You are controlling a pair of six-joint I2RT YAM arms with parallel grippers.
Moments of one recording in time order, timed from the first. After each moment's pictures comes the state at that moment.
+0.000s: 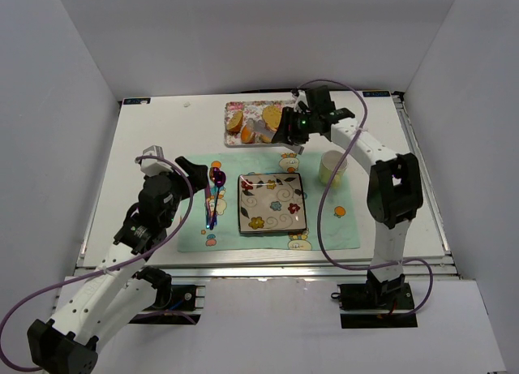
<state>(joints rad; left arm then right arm) -0.46 0.71 0.60 -0.14 -0.34 -0.66 0.40 1.96 1.68 -0.47 -0.48 0.36</state>
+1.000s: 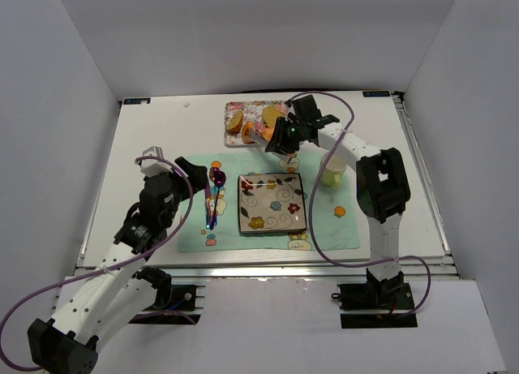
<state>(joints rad) -0.46 0.71 0.61 -0.16 -0.35 -0.68 0.46 2.08 1.68 -0.44 -0.41 0.54</state>
